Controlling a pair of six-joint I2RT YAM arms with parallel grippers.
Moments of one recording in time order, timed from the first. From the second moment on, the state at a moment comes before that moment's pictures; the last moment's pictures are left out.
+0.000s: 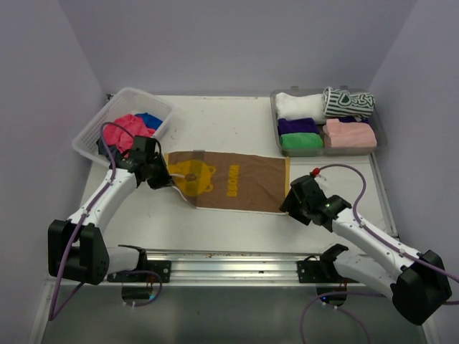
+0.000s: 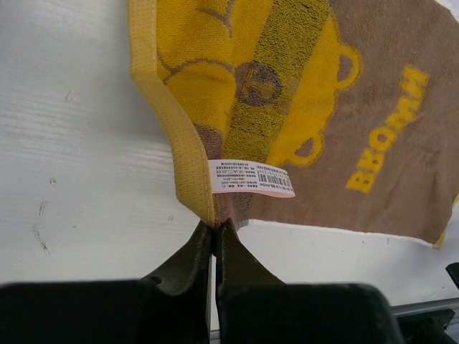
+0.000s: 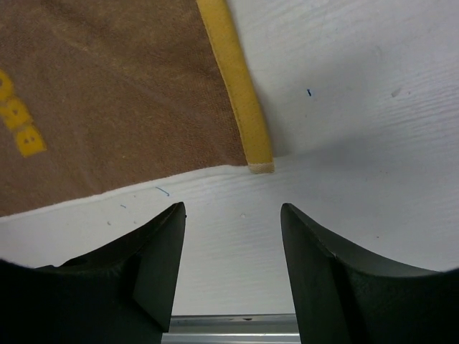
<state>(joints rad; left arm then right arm) -0.17 1.28 0.91 -0.67 0.12 -0.59 0.58 0.97 0.58 -0.65 0.23 1.02</state>
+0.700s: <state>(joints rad) -0.17 1.28 0.91 -0.67 0.12 -0.57 0.58 1.01 0.37 -0.35 0.27 1.21</state>
